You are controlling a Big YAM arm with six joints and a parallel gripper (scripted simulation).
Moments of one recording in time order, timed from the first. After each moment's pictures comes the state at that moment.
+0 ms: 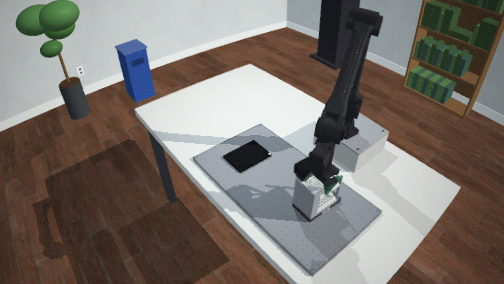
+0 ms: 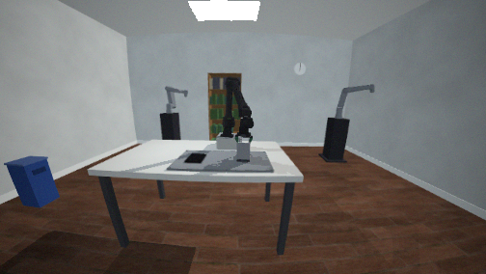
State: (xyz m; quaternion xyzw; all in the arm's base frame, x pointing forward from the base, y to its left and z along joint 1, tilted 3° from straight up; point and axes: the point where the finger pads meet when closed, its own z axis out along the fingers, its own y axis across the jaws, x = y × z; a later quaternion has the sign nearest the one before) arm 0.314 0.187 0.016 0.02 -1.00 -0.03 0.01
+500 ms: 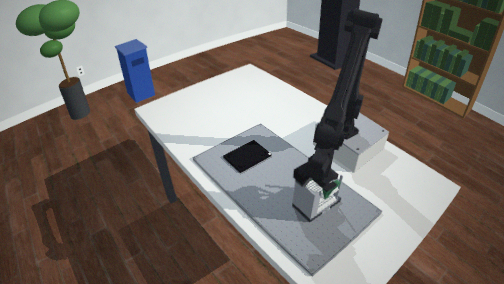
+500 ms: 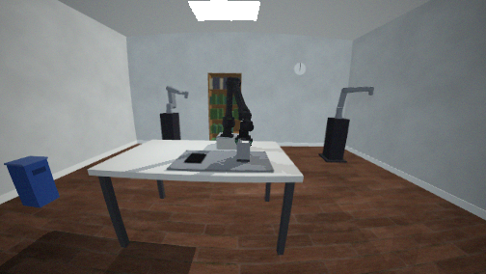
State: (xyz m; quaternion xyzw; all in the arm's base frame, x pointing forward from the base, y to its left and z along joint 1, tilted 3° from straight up) arm 0.313 0.188 -0.006 0.02 -1.00 -0.03 0.01
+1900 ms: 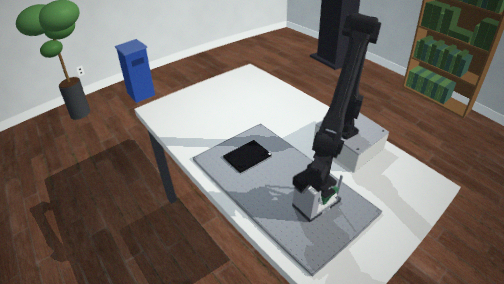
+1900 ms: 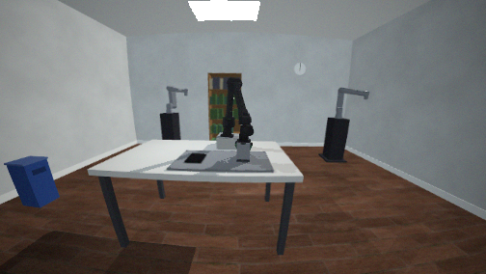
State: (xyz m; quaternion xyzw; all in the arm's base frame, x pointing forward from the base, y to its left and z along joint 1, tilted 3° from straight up) arm 0.313 0.190 -0.036 0.02 -1.00 -0.03 0.01
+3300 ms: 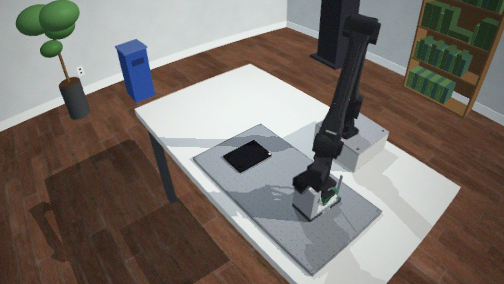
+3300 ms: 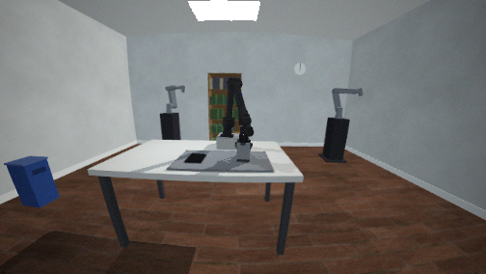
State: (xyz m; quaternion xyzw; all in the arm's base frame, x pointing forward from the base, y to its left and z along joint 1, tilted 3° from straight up) arm 0.313 0.191 -0.041 0.02 -1.00 -0.03 0.01
